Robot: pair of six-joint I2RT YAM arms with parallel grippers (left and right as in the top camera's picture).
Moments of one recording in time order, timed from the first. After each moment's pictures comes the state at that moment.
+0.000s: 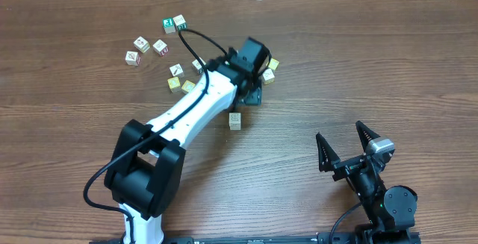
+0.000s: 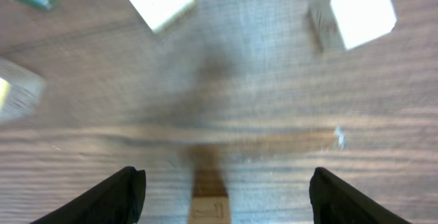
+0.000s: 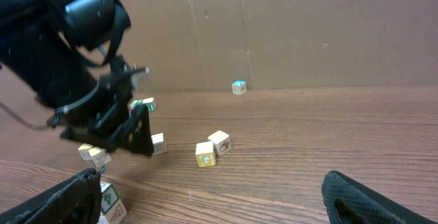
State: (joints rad) left arm -0.56 1.98 1.54 -0.82 -0.15 -0.51; right arm 0.10 0.01 0.02 -0.01 -0.24 0.17
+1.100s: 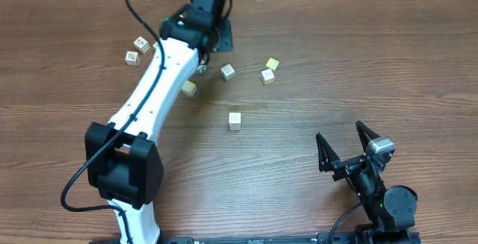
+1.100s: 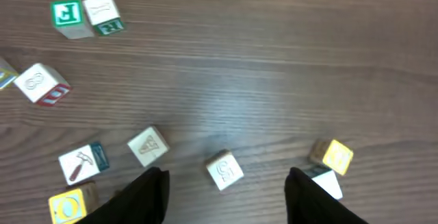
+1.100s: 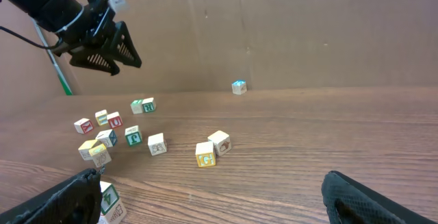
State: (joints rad) left arm -0.35 1.99 1.82 -0.79 -0.11 -0.42; right arm 0.10 0.01 0.02 -0.01 -0.24 0.17
